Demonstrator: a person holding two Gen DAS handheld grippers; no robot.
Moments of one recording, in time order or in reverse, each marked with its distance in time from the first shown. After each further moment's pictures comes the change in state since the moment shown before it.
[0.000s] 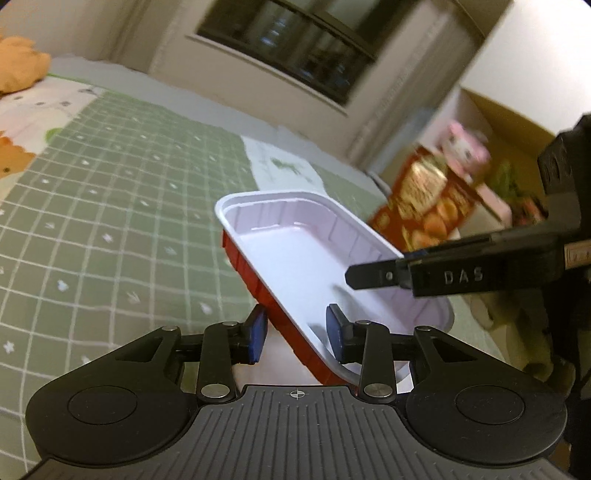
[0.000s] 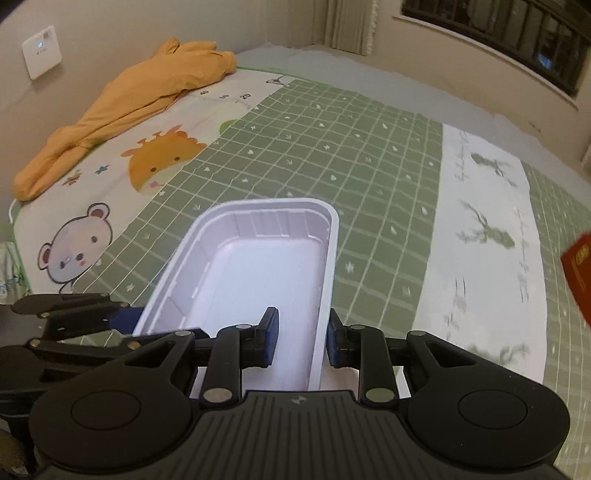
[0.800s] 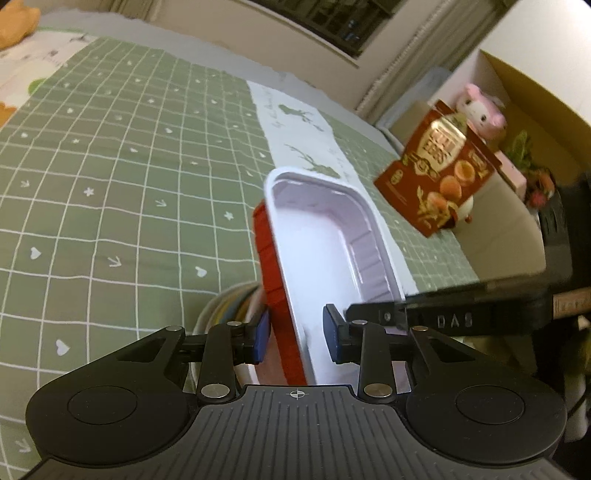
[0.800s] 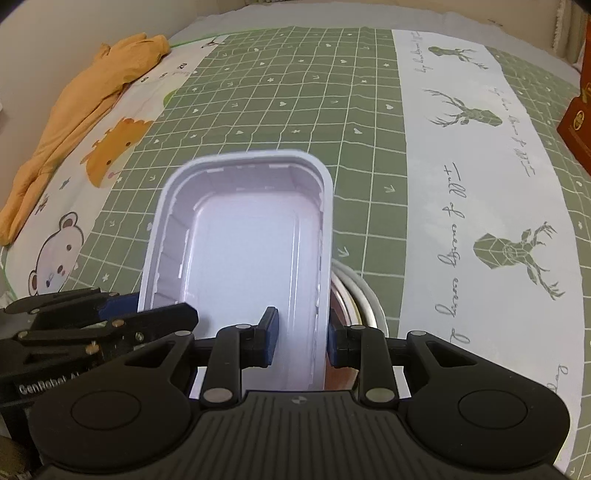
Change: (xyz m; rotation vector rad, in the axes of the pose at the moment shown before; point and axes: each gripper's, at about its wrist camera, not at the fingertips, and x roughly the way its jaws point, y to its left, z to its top) left arm 0.058 0.032 0.010 -0.077 0.159 -0.001; right arm 0.063 -0.046 -0.041 0.259 0.137 0.030
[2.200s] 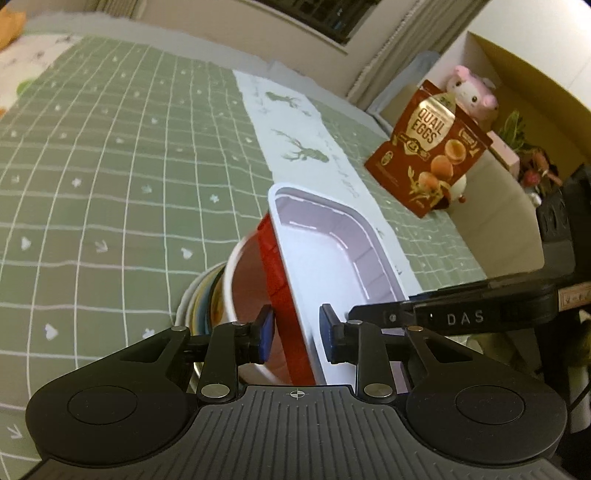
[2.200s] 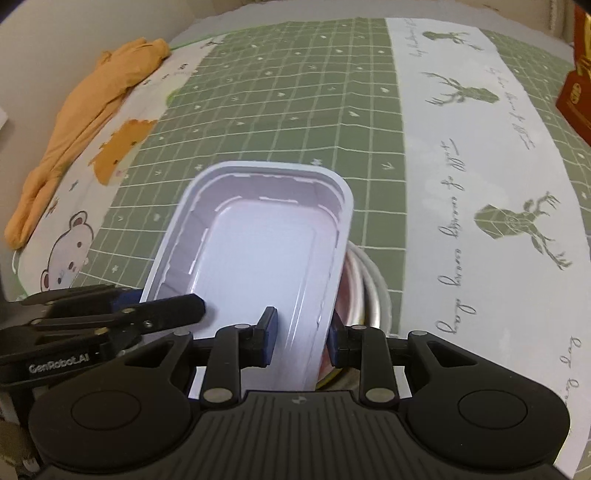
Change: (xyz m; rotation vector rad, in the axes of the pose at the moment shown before) left arm 0.002 -0.024 -0.019 0.084 0.037 0.011; right arm -0.011 -0.019 -0.028 0.059 0.011 0.056
